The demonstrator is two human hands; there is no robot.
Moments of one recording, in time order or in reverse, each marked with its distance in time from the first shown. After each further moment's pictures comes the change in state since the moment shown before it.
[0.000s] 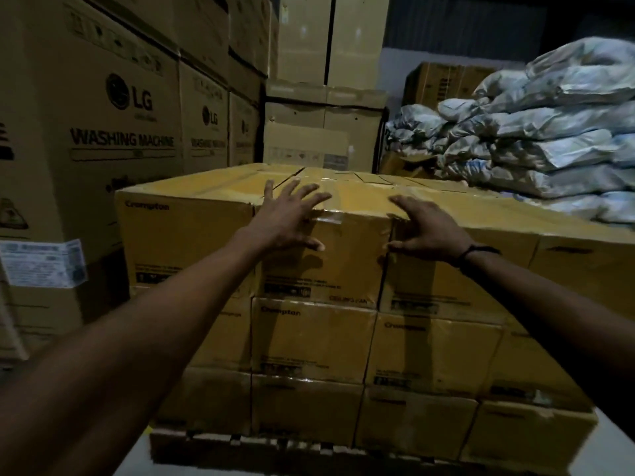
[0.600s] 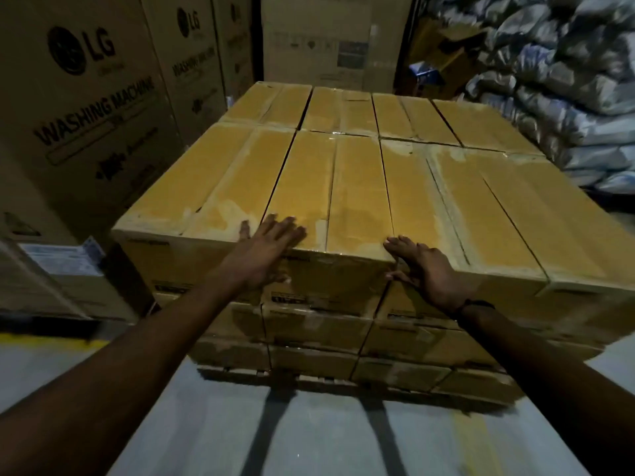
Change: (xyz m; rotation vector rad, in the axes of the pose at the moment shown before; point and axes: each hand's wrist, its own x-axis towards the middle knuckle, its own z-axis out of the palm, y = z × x) left_hand 0.019 -0.059 -0.030 -0.157 -0.502 -0.021; right_hand 0.045 0.028 -0.004 0.292 -0.294 0.024
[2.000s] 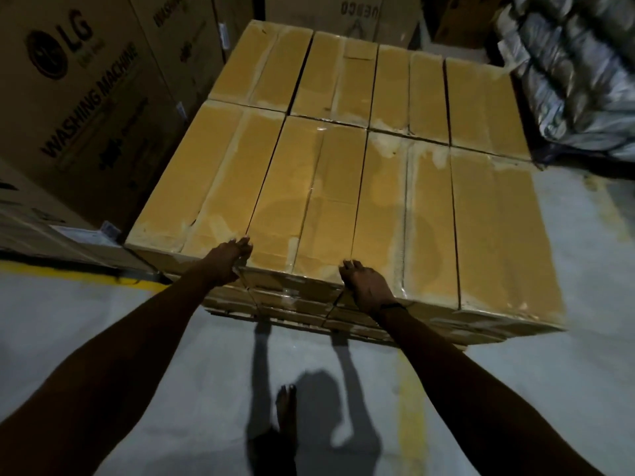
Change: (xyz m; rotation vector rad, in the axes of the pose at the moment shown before) left_hand 0.012 -0.028 -0.072 -0.345 -0.381 -0.228; right_hand 0.045 -0.027 -0.065 -0.251 -0.578 -0.012
